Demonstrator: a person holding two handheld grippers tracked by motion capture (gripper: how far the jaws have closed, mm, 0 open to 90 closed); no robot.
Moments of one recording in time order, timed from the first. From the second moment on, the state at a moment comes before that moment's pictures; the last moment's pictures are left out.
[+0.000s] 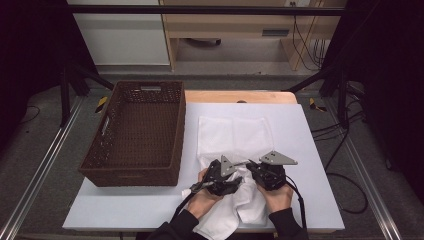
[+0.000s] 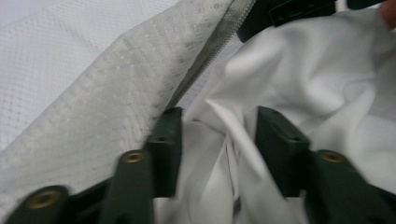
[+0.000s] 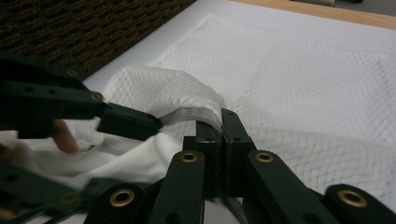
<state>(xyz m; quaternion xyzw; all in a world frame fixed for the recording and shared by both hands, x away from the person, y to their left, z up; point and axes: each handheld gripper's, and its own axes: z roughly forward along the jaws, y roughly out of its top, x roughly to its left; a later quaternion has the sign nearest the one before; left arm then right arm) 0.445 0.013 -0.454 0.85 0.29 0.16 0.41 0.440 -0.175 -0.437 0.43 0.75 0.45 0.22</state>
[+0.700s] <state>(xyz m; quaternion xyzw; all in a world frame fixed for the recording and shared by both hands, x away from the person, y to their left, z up) 0.414 0.067 -0.466 0.86 0.32 0.12 0.39 0.440 -0.175 -0.437 0.44 0.75 0.44 0.22</state>
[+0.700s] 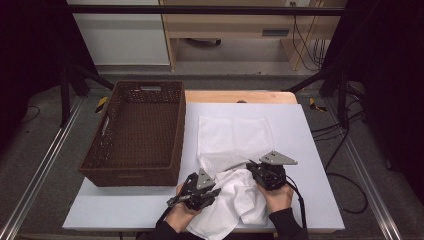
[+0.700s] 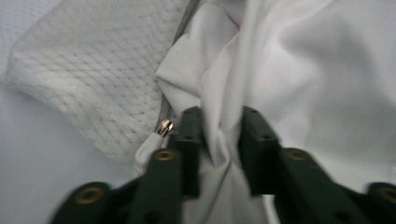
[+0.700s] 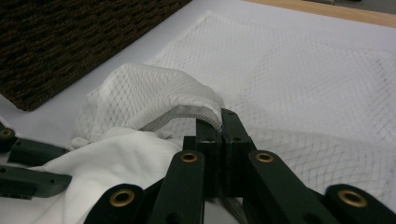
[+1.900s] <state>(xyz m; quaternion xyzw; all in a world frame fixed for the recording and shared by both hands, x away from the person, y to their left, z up) 0.448 0.000 -0.456 0.84 0.30 0.16 0.41 0.438 -0.177 -0.433 0.43 0.75 0.45 0.22</state>
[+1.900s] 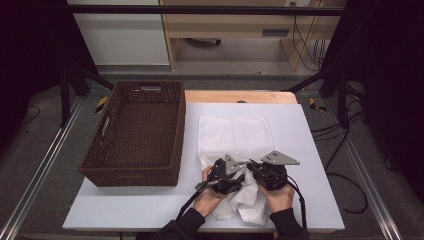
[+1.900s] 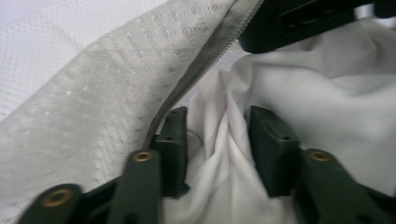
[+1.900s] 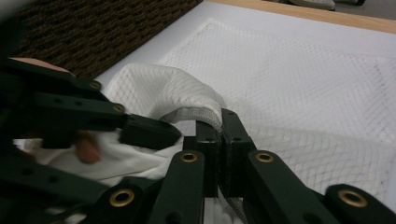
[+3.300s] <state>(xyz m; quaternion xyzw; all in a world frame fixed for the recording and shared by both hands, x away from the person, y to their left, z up) 0.453 -0.010 -0.470 0.85 0.30 0.19 0.38 0.435 -0.176 -0.429 0.42 0.75 0.46 0.22</state>
